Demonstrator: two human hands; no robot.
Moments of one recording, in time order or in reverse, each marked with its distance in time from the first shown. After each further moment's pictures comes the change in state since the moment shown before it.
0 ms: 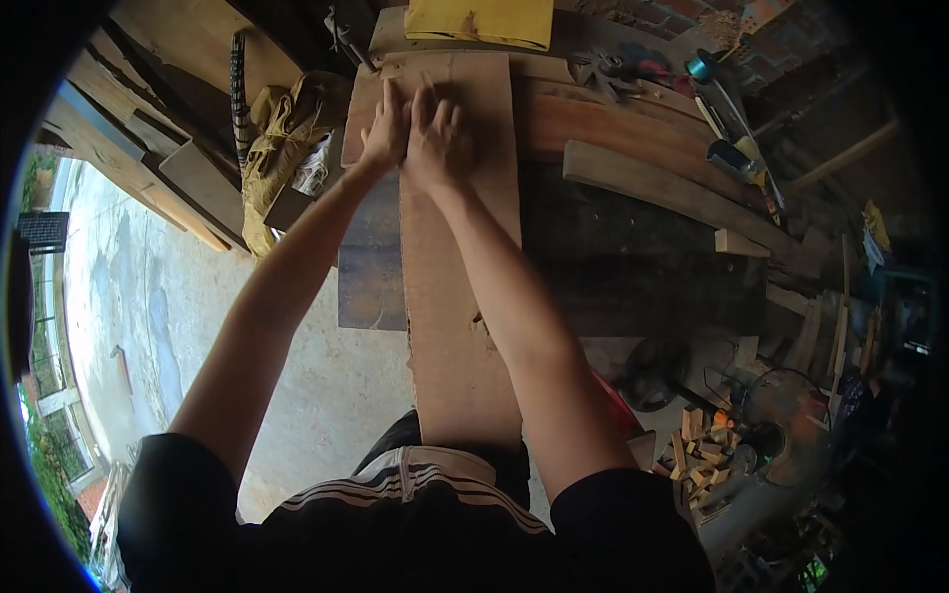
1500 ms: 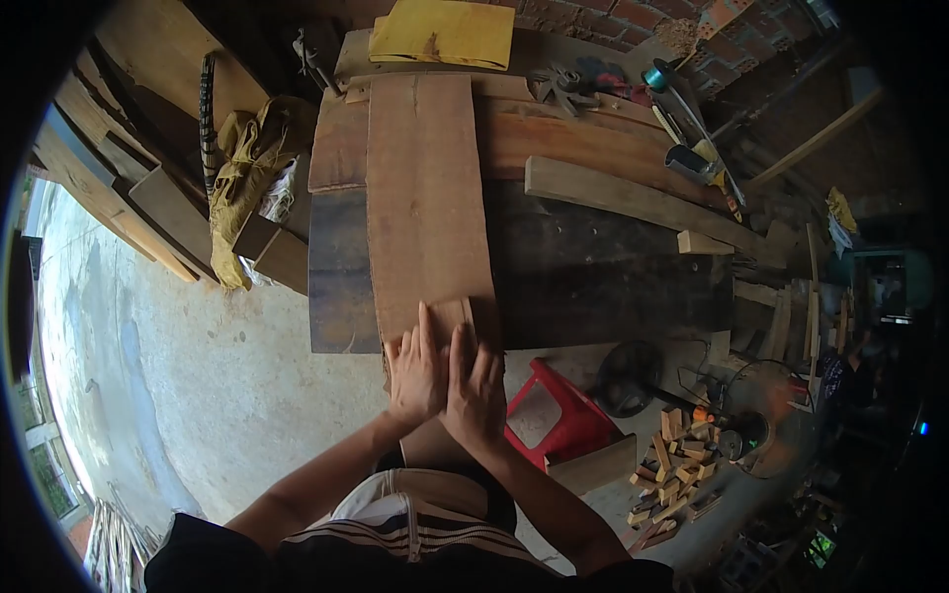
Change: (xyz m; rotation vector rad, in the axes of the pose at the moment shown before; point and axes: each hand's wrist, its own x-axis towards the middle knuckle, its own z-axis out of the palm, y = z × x) left_hand -0.315 0.055 0.017 0.077 -0.161 0.198; right_hand -0.286 -0.002 -0.105 -0.060 -0.114 0.090
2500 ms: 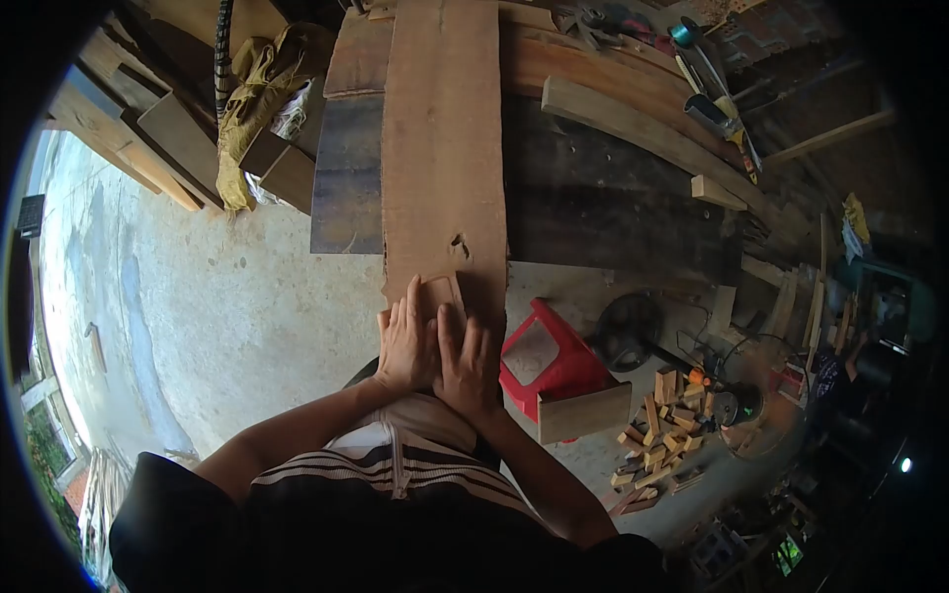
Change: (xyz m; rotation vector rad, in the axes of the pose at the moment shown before) left_hand -0.091 0.001 -0.003 -0.098 -0.103 -0.076; right_hand -0.090 -0.003 -0.020 0.015 -0.194 -0.128
